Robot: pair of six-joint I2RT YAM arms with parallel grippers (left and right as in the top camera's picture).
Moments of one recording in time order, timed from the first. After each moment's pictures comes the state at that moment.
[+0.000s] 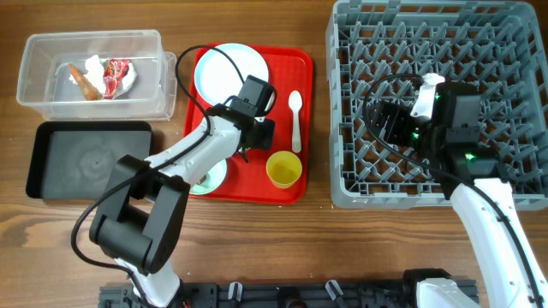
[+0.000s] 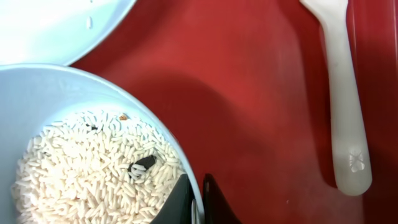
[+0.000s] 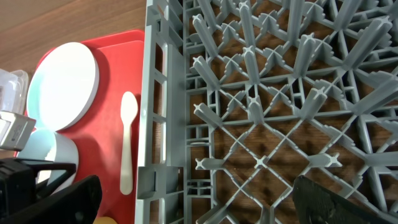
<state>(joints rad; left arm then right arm) -0.49 1.87 1.17 -0.49 -0.02 -0.24 0.03 1.21 0.91 -0.51 -0.21 0.28</state>
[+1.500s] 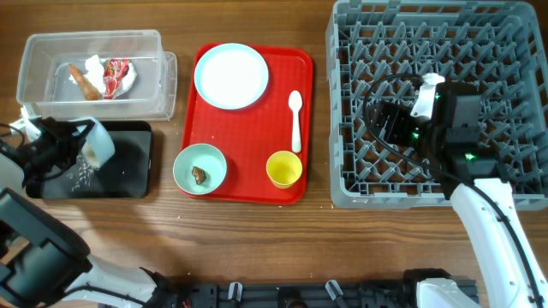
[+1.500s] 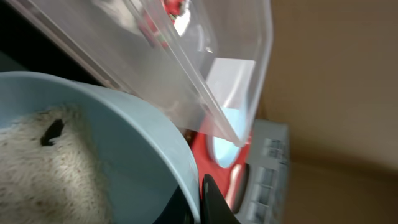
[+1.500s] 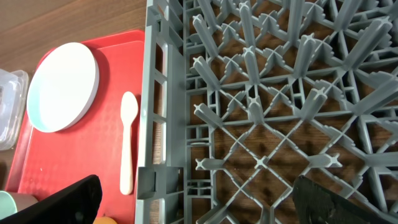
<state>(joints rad) 0.81 1.82 1.17 -0.63 1.04 -0.20 0.03 1.21 0.91 -0.51 -0.21 0.28</state>
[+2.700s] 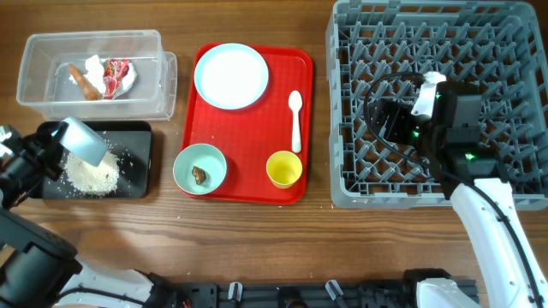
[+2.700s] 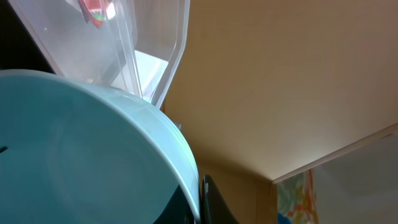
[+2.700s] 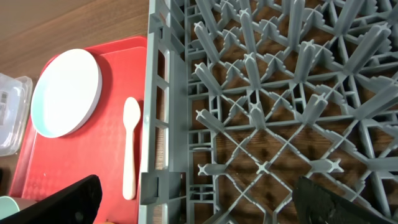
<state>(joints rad) 0.96 1.85 1.16 -0.68 1.42 -0.43 0.03 1.21 0.91 -0.49 -0.21 0.29</state>
